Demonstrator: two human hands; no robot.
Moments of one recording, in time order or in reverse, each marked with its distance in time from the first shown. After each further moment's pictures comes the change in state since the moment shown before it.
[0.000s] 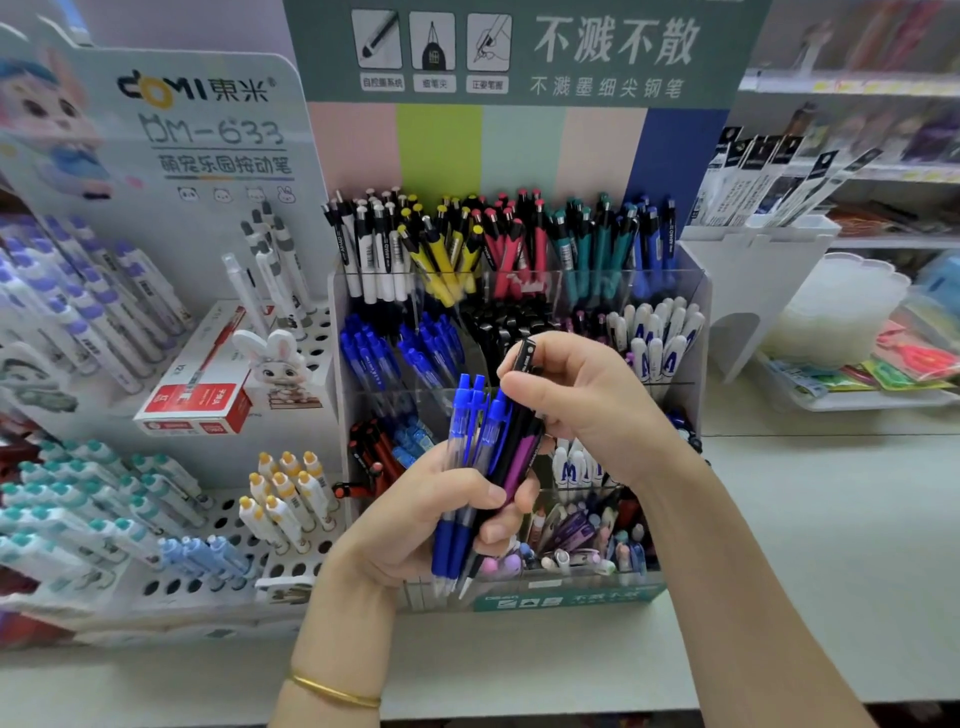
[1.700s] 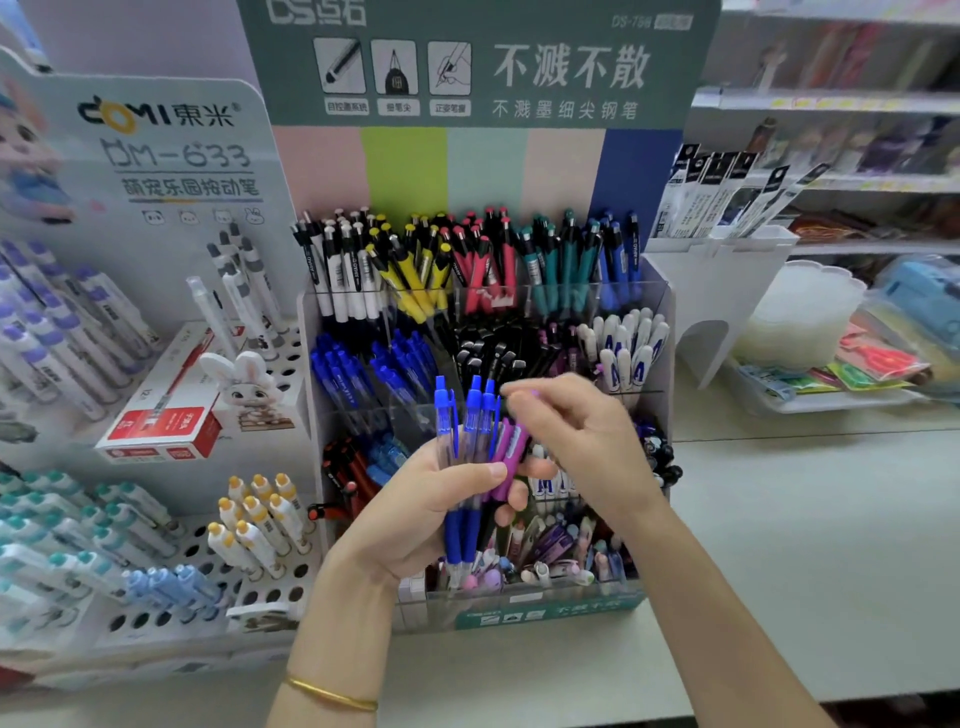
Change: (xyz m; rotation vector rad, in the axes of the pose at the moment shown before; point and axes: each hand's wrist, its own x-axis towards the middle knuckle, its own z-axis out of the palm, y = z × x) left_hand 0.019 -0.002 0.006 0.185 0.169 0.098; right_hand -0.018 0.027 -0.006 -0.145 0.305 -0.060
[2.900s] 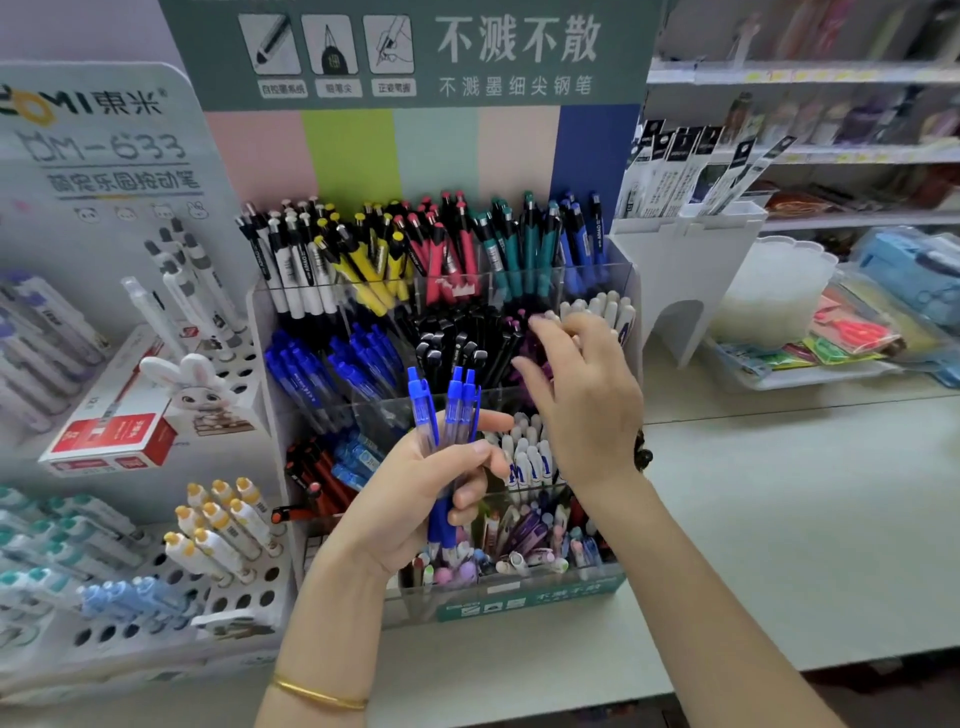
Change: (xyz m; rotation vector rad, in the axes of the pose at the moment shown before) left_hand 0.017 -0.006 0.012 0.049 0.151 -0.052; right_hand 0.032 0.042 -0.019 -0.944 0.581 -0.541
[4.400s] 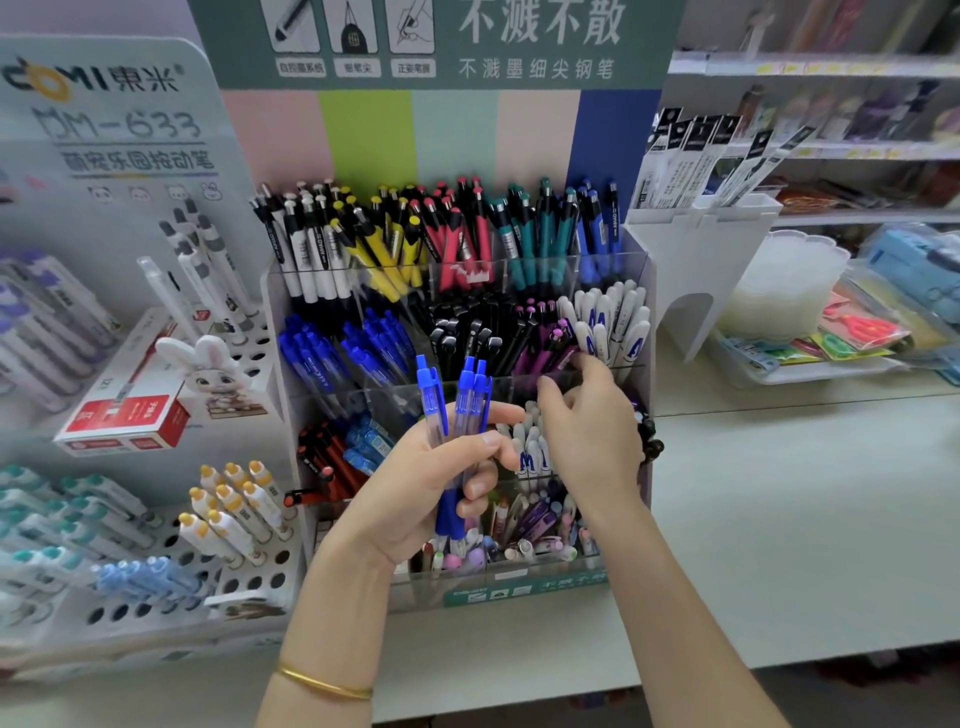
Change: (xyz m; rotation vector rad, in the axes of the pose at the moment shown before) left_hand -0.006 0.001 -0.003 -0.007 -0.044 0.006; right_hand -0.016 -0.024 -0.013 0.180 -0.481 0.698
